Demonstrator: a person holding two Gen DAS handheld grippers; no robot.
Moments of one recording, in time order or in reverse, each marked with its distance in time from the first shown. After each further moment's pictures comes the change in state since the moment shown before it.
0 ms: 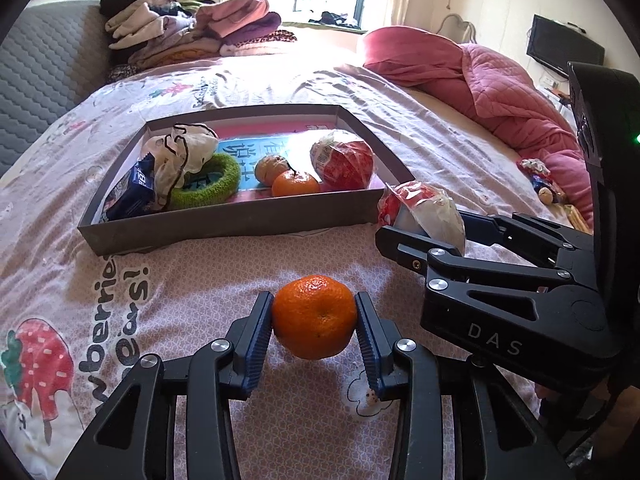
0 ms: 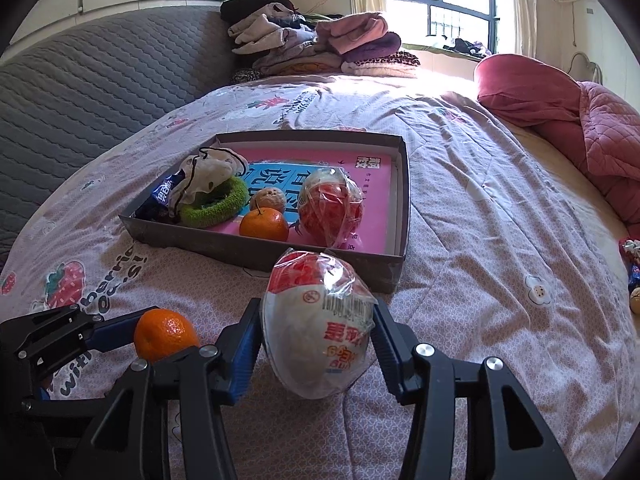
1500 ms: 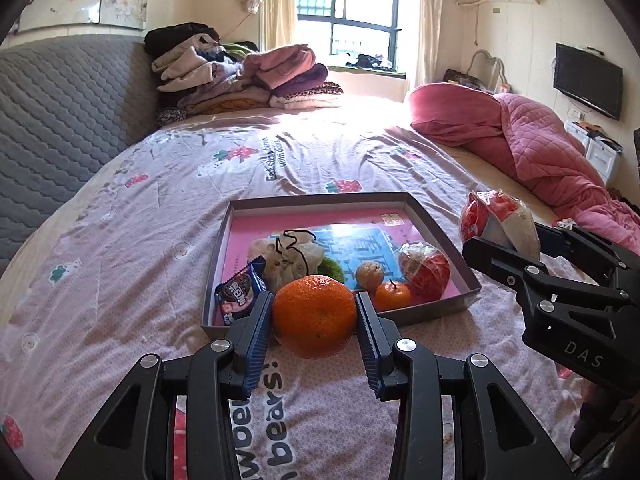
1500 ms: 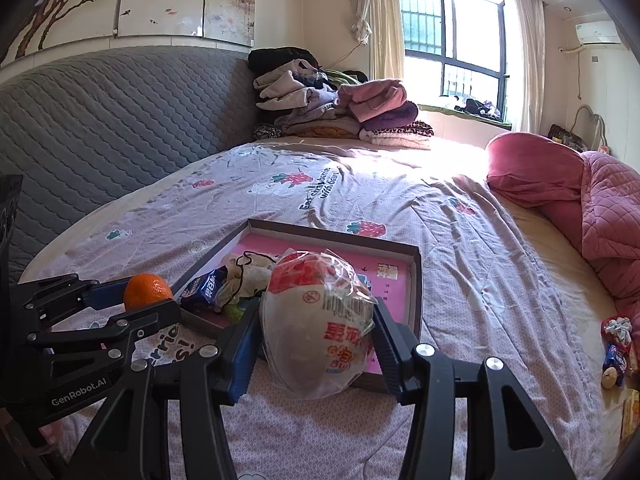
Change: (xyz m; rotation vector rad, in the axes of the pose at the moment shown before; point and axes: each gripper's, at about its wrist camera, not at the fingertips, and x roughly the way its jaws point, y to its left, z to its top) left arm -0.064 0.066 0.066 -0.026 -0.158 0.148; right arm -0.050 0.041 0.070 -0.101 -0.199 0.005
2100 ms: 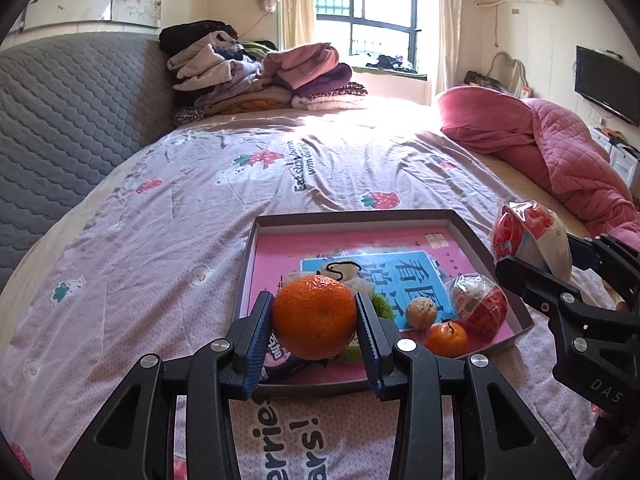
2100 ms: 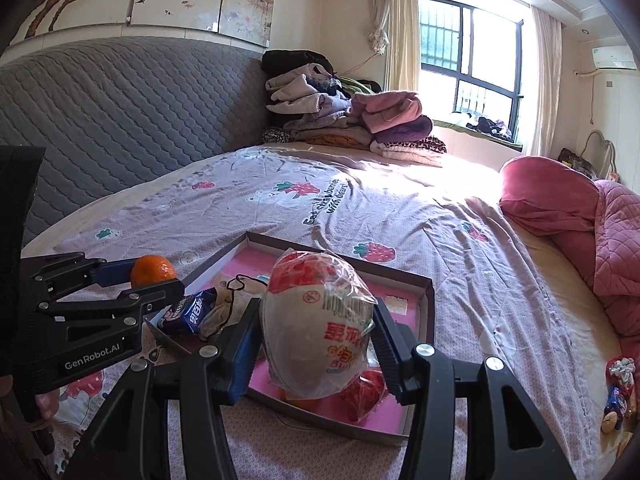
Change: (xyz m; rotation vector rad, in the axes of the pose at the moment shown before) left arm 0.053 0.030 0.031 -0.019 0.000 0.068; right arm 0.044 0.002 0.015 -0.070 -0.021 0.002
